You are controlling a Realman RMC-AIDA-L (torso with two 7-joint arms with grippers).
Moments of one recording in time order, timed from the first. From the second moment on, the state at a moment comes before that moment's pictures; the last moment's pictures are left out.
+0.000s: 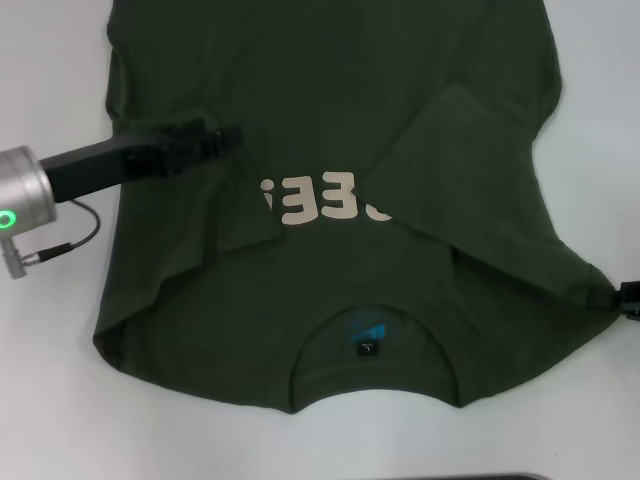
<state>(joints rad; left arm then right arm) -0.51 -2.15 0.61 0.61 1.96 1.38 -1.69 0.28 1.94 -0.45 -0.54 -2.29 -1.64 2.19</state>
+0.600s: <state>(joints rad) -0.47 -2.06 0.58 0.76 2.16 1.63 -2.15 0.29 1.92 -0.44 -0.54 -2.29 -1.64 2.17</state>
